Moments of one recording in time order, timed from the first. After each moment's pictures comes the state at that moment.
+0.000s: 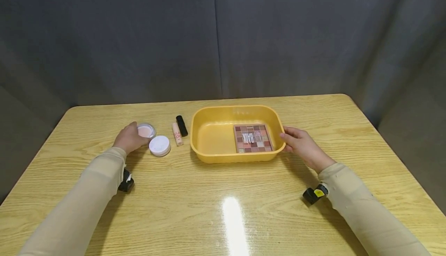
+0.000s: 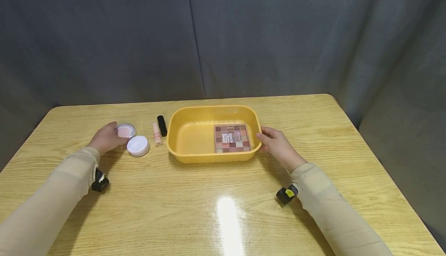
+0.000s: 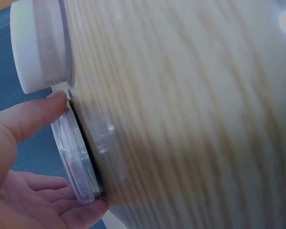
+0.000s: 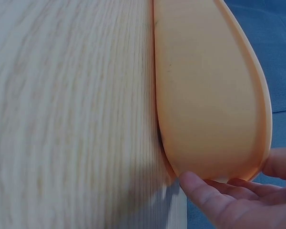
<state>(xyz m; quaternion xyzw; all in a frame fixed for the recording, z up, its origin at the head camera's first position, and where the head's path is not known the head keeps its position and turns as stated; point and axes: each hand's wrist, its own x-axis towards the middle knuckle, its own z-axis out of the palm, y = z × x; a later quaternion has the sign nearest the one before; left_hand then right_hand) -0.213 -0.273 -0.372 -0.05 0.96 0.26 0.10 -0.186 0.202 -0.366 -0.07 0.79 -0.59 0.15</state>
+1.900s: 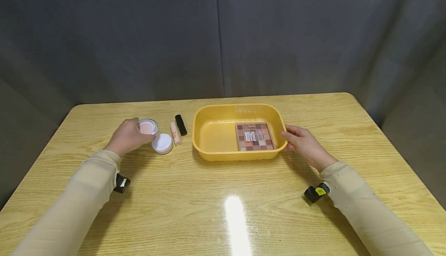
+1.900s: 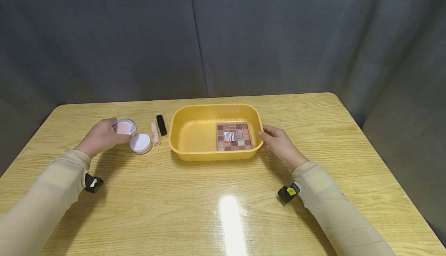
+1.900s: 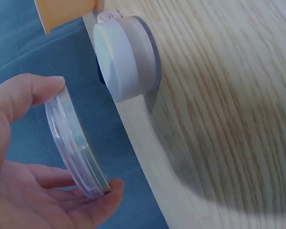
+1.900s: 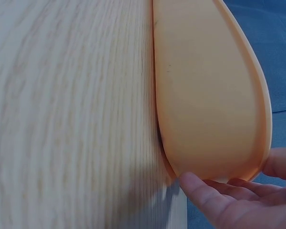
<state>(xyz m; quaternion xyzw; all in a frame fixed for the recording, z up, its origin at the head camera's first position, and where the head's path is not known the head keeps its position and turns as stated) -0.178 -0.257 -0.332 0.01 0.96 0.28 0.03 -0.185 0.201 -0.365 -0.07 0.79 -0.59 0.15</state>
